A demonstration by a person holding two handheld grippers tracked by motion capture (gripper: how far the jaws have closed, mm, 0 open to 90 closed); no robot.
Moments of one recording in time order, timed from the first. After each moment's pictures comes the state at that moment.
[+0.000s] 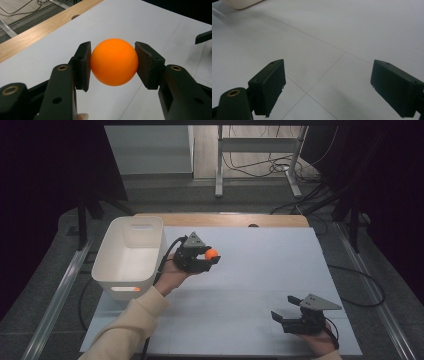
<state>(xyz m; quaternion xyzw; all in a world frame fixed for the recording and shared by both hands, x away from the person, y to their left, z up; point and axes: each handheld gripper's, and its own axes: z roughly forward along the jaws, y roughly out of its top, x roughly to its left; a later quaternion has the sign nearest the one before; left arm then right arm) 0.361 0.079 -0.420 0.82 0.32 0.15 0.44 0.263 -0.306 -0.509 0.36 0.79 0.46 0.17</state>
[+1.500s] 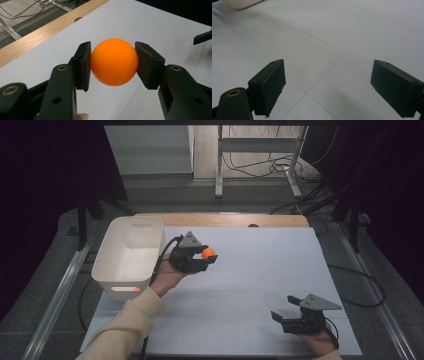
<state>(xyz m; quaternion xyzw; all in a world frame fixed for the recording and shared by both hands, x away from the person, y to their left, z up) 0.356 0.087 -0.413 0.82 0.32 0.16 0.45 0.263 -0.306 -0.510 0.36 0.79 0.46 0.17</state>
